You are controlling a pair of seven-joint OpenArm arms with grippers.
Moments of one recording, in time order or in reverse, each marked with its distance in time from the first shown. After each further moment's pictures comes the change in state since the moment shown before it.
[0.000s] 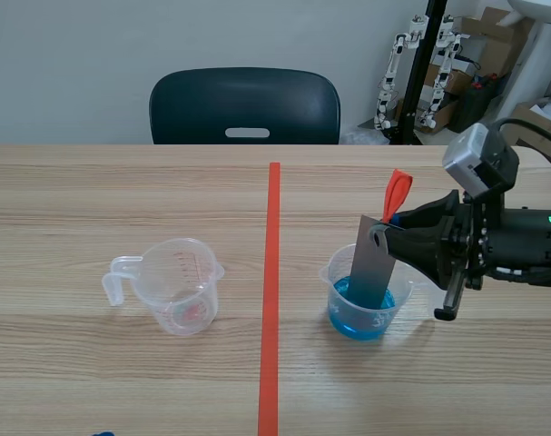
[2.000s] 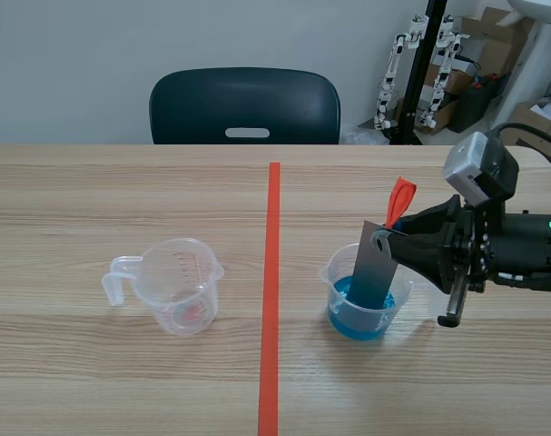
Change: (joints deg) left arm -11.7 6.1 0.4 -27.1 1.9 5.0 -9.3; right arm 0.2 -0.3 0.0 -1.7 -4.2 -0.4 2.8
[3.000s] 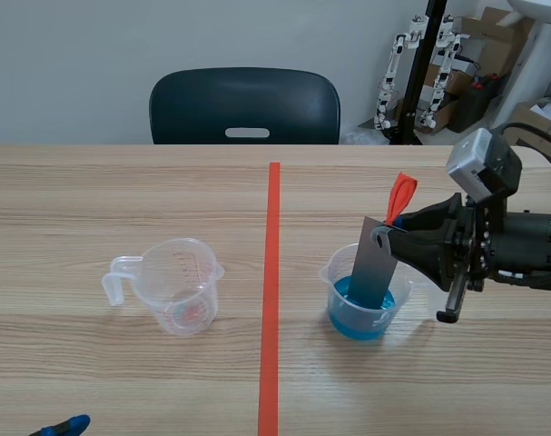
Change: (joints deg) left arm 0.0 -2.1 0.0 0.7 0.2 0.0 0.0; right arm -0.1 0.0 0.0 0.0 2.4 0.4 0.0
